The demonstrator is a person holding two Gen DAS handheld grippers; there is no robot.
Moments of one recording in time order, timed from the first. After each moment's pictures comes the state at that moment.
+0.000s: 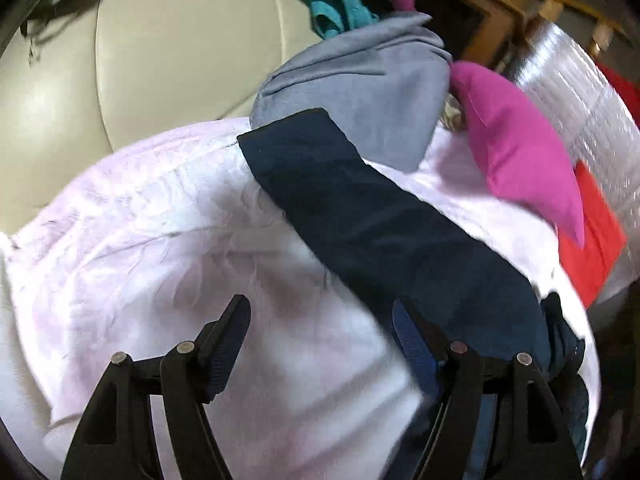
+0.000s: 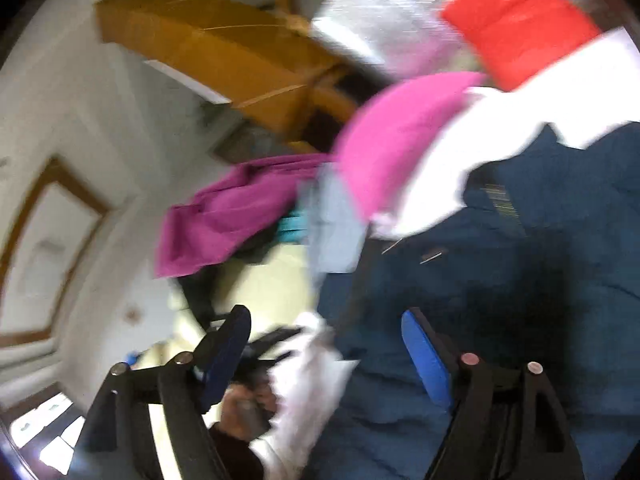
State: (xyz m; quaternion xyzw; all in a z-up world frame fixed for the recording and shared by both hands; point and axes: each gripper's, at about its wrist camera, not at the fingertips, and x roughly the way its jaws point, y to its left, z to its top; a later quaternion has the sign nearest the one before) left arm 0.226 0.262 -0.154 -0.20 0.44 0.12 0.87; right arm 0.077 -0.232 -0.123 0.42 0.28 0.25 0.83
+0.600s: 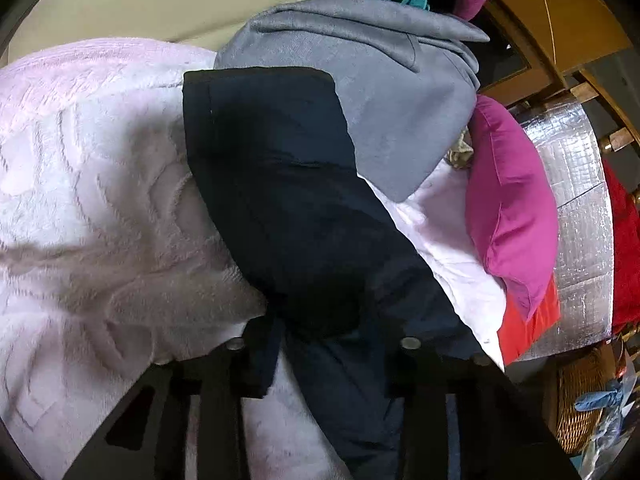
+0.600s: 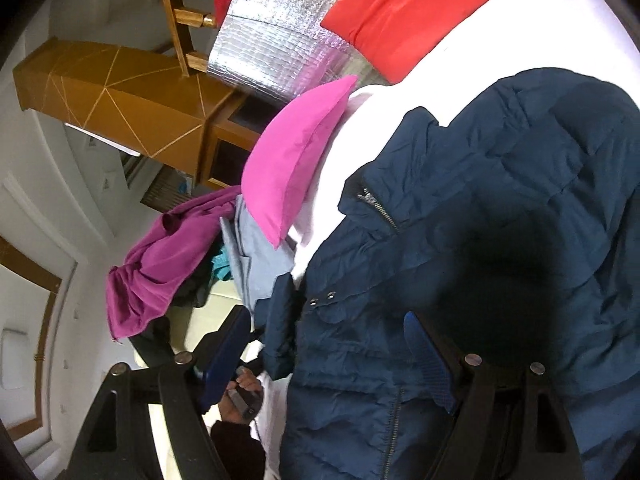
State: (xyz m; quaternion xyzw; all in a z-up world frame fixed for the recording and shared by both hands) left arm 0.304 0.298 -0.209 -0.39 0.42 0.04 0.82; right arm 0.081 -0.279 -0.155 0.48 0.31 0.17 0.80
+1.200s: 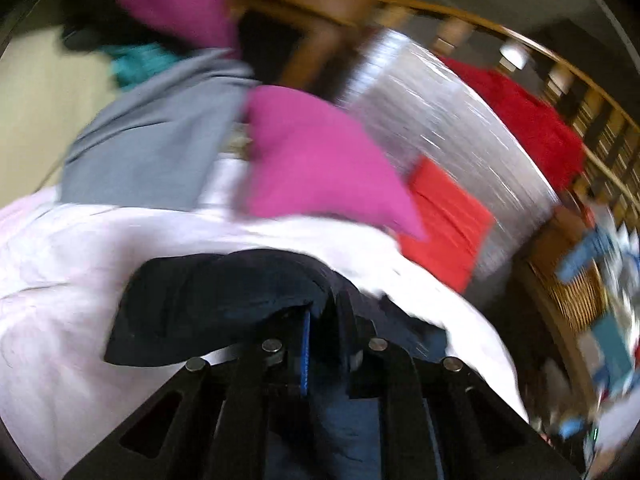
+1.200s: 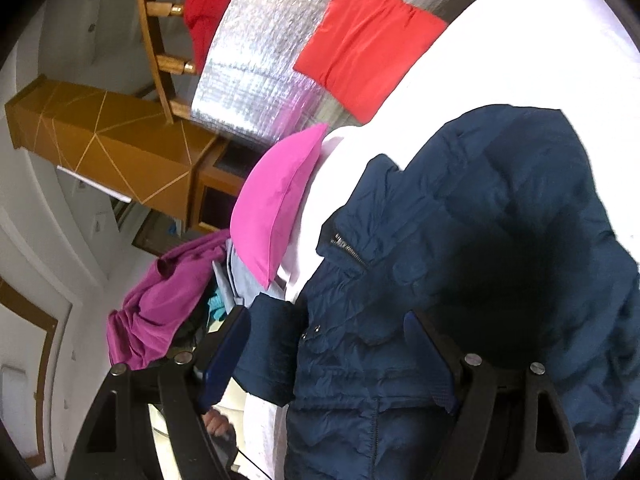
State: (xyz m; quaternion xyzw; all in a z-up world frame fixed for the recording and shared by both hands) left arm 0.242 0.097 -0.077 -0.19 0.33 -0.14 0.91; right arm 0.044 -0.330 -0.151 0.53 0.26 0.11 0.80
